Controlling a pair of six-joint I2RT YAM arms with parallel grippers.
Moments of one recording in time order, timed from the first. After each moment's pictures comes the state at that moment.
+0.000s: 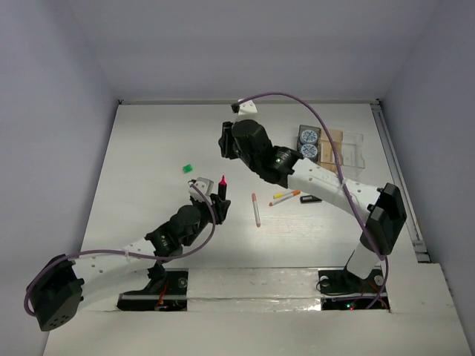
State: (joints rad) left arm -0.94 0.84 0.24 0.36 -0.39 -0.43; right arm 0.93 1.72 1.60 -0.23 0.47 0.43
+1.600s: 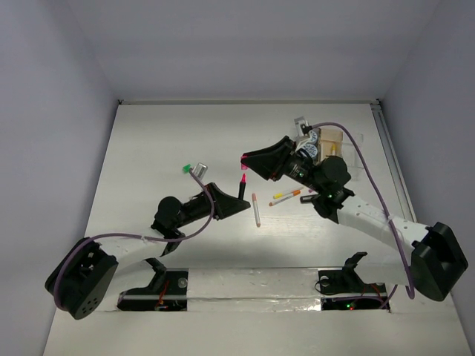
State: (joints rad) left arm -0.67 1.12 0.20 1.14 0.55 -1.25; right arm 0.71 1.20 0.76 0.84 -0.41 0.81
